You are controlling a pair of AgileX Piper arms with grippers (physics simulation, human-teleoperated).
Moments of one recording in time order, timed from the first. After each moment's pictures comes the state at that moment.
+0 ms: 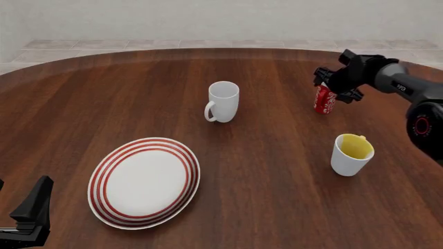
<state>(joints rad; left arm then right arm) 0.00 0.01 0.00 0.00 0.00 -0.06 2.26 -1.89 0.52 0.56</state>
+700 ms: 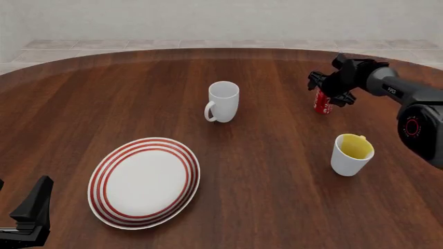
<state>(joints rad) 0.00 0.01 0.00 0.00 0.00 -0.03 2.30 -1.91 0.53 0.58</state>
